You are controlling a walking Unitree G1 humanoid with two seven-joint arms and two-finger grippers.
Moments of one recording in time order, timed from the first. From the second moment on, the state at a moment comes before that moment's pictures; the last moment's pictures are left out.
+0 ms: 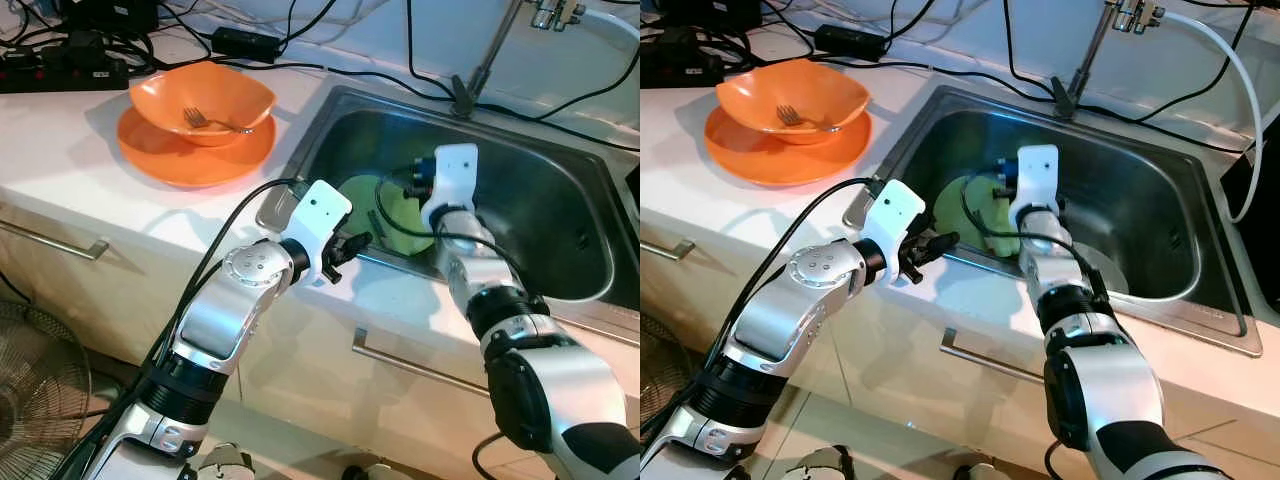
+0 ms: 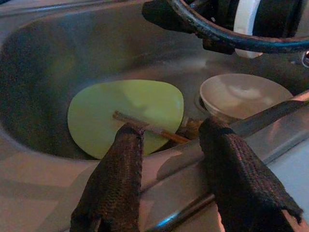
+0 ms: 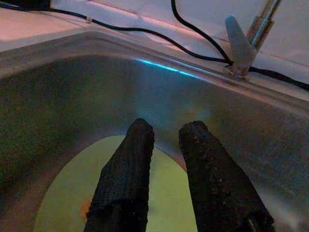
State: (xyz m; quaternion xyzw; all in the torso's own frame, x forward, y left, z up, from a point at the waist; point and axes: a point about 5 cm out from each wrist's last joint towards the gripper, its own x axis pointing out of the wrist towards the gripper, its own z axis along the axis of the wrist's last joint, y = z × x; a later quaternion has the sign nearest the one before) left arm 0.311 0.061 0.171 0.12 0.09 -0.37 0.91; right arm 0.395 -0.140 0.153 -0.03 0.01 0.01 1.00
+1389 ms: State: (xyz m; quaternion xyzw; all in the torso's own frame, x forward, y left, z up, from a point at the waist) left arm 0.336 0.116 0.223 0.53 -0.14 -0.10 0.83; right arm 0.334 -0.107 0.143 0.06 -0.04 0.07 0.99
